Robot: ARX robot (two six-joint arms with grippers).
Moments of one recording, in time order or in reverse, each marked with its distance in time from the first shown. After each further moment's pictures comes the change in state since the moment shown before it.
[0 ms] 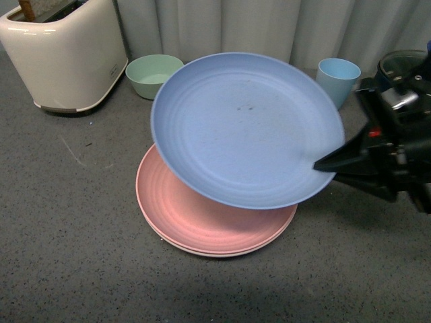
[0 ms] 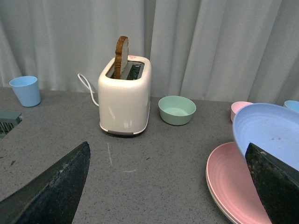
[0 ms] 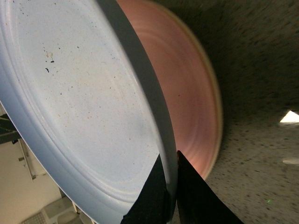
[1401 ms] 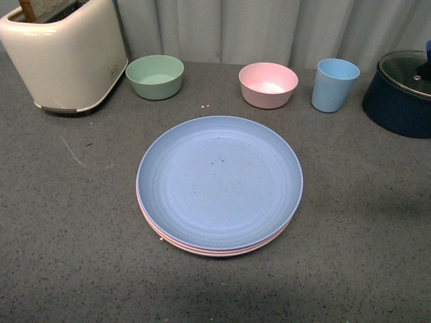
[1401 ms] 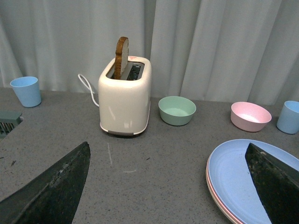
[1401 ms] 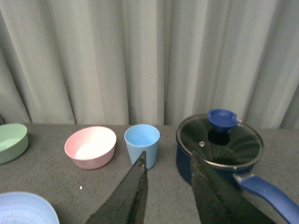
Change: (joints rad) left arm 0.000 -0.001 0.000 0.000 0.000 0.000; right arm 0.016 -0.354 -0.545 1.153 0.778 -0.692
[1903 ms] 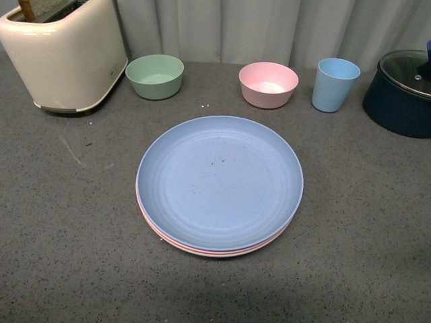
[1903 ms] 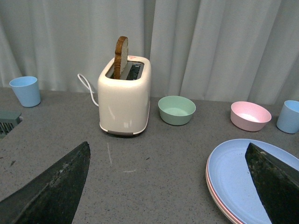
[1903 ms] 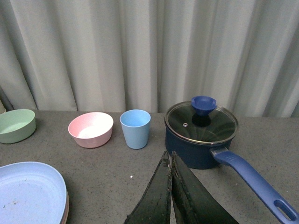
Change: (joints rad) left arm 0.000 0.000 0.000 0.000 0.000 0.000; right arm -0.109 -0.544 -0.197 -0.373 -0.111 -0.017
